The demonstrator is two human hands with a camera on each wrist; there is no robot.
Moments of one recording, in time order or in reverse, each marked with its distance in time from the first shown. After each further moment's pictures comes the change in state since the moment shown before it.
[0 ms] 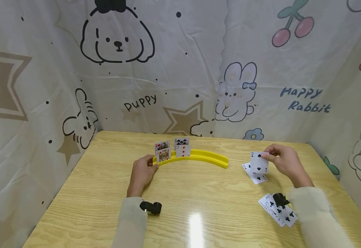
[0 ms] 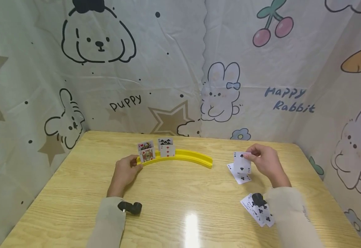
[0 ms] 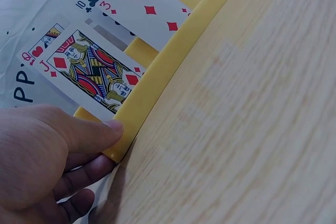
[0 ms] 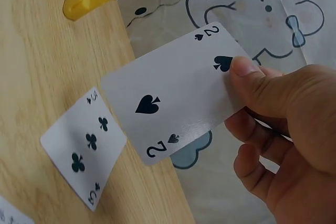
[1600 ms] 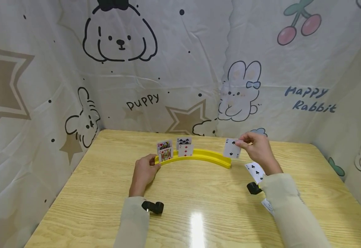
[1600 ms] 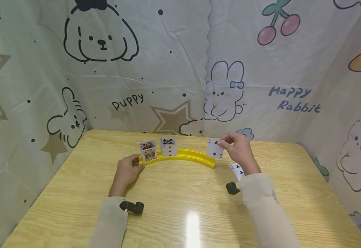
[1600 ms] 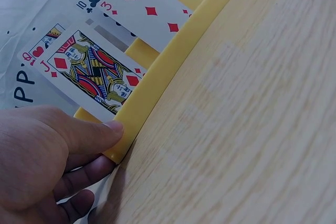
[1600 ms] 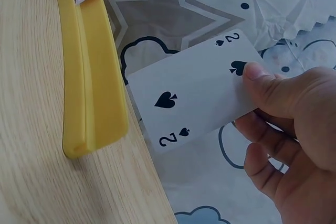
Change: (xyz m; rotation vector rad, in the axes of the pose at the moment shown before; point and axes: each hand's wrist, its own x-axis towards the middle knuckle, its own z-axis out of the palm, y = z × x) left_hand 0.000 -0.001 0.000 -0.003 0.011 0.002; right_hand 0.037 -0.072 0.047 0.132 0.047 -0.132
